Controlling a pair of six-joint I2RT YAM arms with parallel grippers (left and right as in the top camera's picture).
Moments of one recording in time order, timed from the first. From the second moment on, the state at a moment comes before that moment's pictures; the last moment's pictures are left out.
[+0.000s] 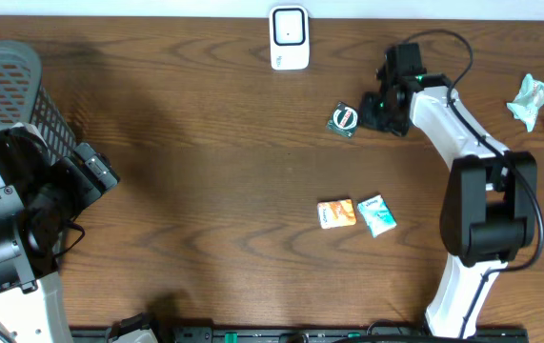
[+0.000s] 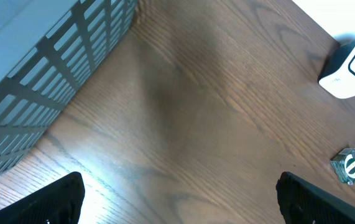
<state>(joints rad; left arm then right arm) 0.35 1.05 1.37 -1.25 0.13 -0.33 0.14 2.06 1.55 -0.69 -0.15 0.35</state>
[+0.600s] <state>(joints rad) 0.35 1.05 1.37 -1.25 0.13 -0.33 0.24 2.02 1.56 -0.66 0.01 0.38</state>
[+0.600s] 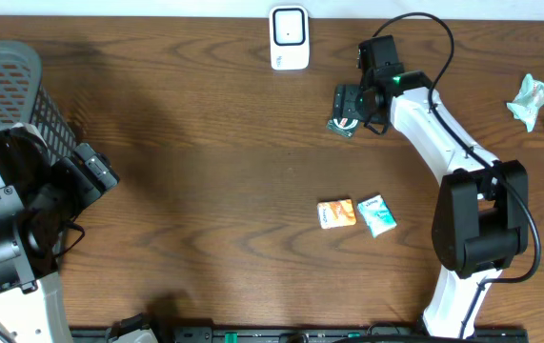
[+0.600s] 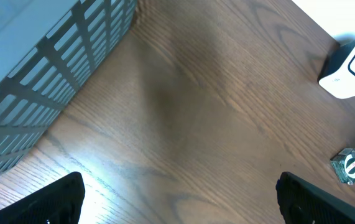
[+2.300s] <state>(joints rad) 0.35 1.05 1.37 -1.25 0.13 -0.33 0.53 2.00 1.33 -1.12 -0.07 0.23</state>
